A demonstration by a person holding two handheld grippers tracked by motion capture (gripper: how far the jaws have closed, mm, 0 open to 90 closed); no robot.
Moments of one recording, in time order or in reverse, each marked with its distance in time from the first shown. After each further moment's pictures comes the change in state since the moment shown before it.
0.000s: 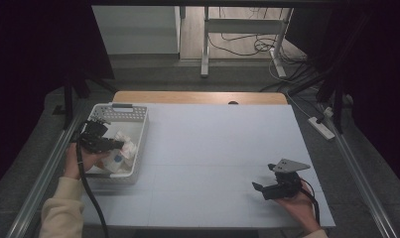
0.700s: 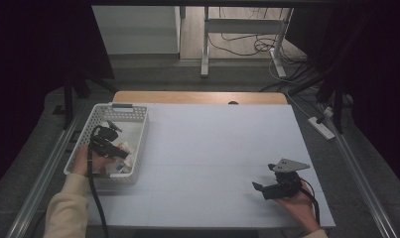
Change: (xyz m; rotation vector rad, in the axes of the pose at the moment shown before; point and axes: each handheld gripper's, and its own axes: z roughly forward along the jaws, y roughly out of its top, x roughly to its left) left arm 0.008 0.003 0.045 0.233 -0.026 0.001; right arm -0.001 0.000 0.001 0.007 -0.002 0.004
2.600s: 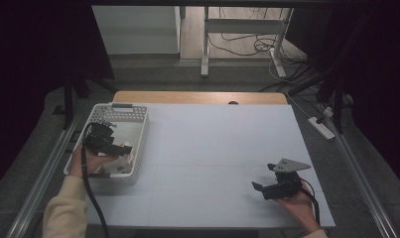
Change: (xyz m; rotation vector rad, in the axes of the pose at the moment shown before) left arm -0.021 -0.008 -0.028 -0.214 0.079 0.030; right arm 0.000 0.001 -0.001 -0.021 0.017 0.008
